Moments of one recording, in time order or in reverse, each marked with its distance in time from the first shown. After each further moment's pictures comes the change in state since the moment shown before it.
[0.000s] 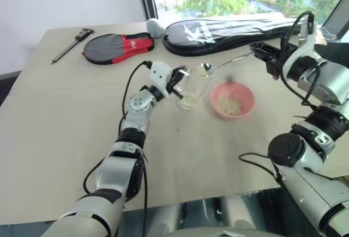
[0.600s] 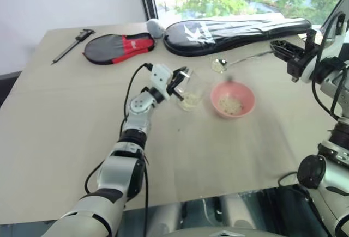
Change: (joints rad) left arm -0.006 0.004 0.009 0.060 0.000 -0.091 -0.018; right arm 0.259 -0.289 0.331 -0.073 0.463 -0.411 -0.124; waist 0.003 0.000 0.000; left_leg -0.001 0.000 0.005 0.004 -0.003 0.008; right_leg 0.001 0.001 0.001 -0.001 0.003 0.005
